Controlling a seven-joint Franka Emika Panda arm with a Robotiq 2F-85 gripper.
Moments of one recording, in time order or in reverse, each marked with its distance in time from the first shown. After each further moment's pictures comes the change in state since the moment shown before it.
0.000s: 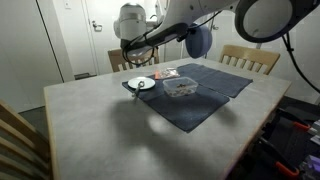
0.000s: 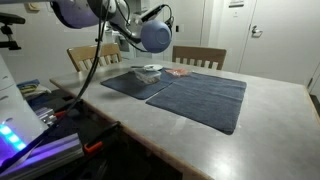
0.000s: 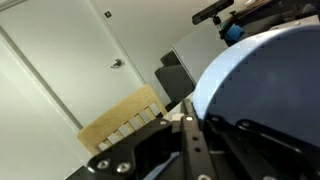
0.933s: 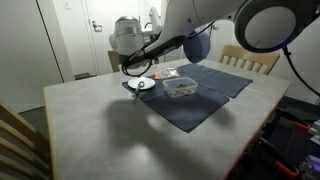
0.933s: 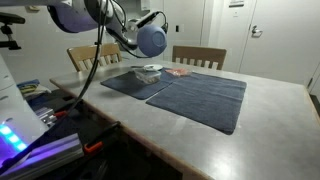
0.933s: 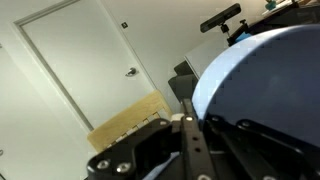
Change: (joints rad) arm 0.056 0.050 -0.017 -0.024 -0.039 -0.011 0.001
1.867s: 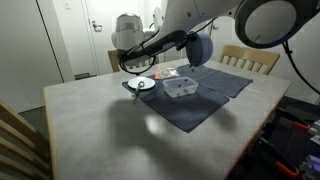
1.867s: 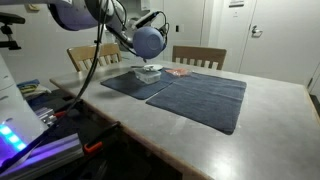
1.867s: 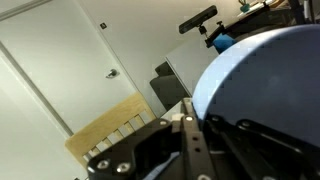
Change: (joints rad) arm -0.013 -0.021 0.016 -0.015 0.090 -0.053 0.070
